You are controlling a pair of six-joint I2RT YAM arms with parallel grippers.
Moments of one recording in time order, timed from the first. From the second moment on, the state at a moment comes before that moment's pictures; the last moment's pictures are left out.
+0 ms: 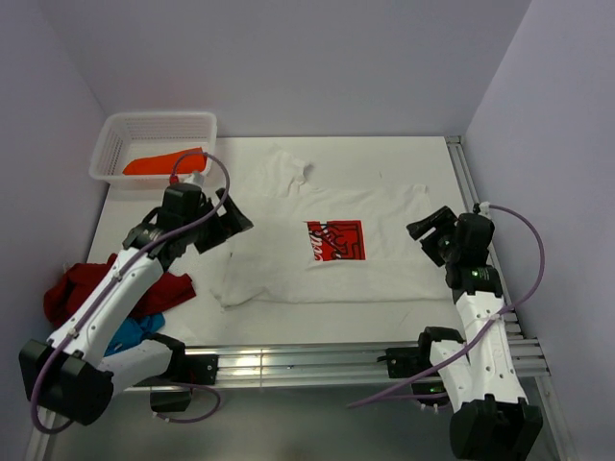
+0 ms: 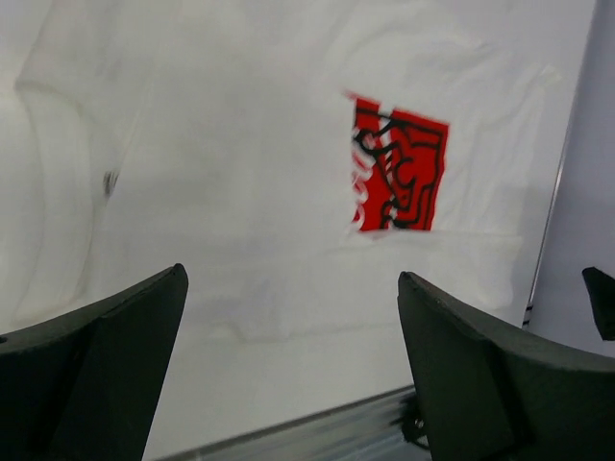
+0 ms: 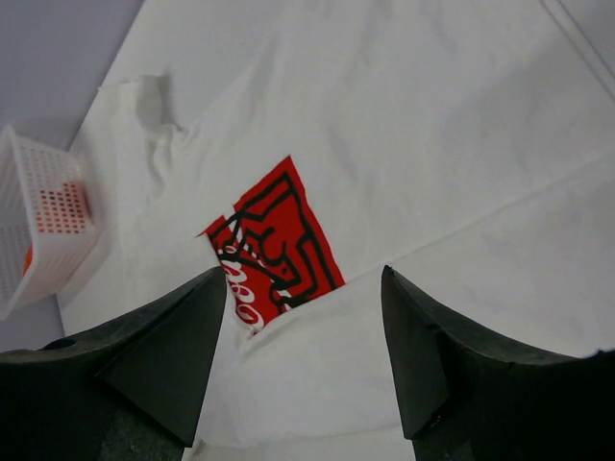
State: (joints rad) left arm -0.37 1.06 0.94 -0.60 0.10 -0.80; right arm -0.15 0.74 0.62 -0.47 -0.15 0.77
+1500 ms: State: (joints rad) left arm -0.17 2.52 2.07 -0.03 0.34 -0.44; right arm -0.15 0.83 0.47 0.02 -0.27 0.74
